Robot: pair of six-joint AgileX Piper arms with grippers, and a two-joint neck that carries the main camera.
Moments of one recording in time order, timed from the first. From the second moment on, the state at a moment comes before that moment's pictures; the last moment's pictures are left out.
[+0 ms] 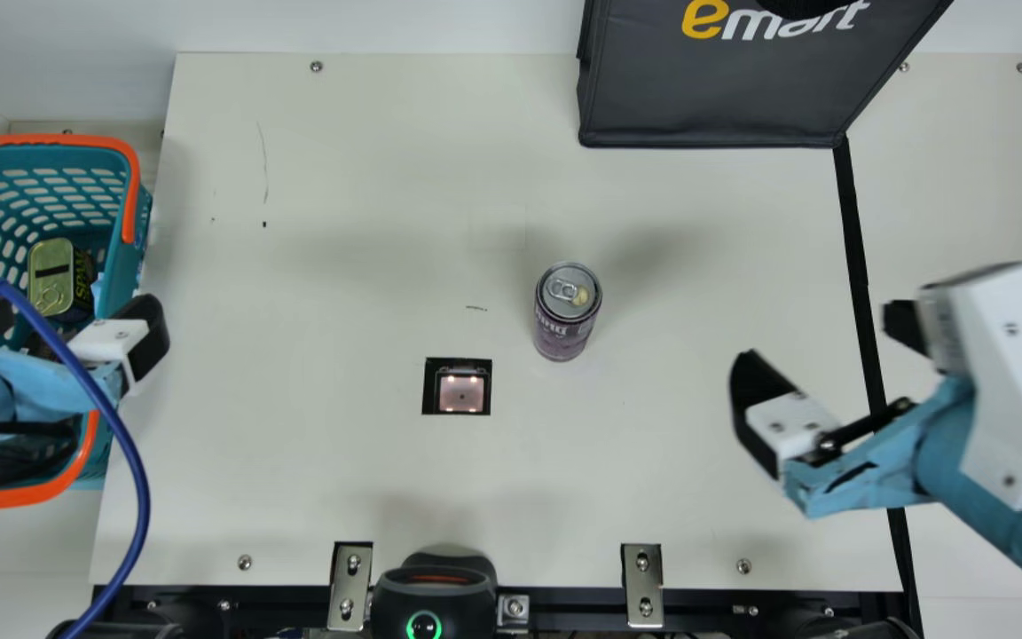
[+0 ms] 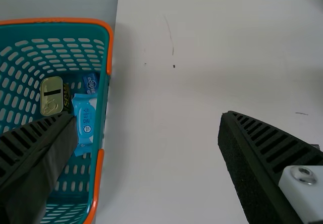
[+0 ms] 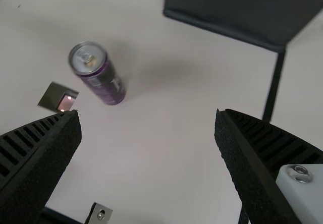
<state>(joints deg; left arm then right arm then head) -3.1 48.0 -54.3 0.6 57.9 -2.0 13.1 49.4 -68.2 6.2 69.8 -8.5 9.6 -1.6</state>
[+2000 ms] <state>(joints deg) -3.1 48.0 -54.3 0.6 57.9 -2.0 45.5 84.1 -71.8 -15.1 59.5 34.9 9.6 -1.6</state>
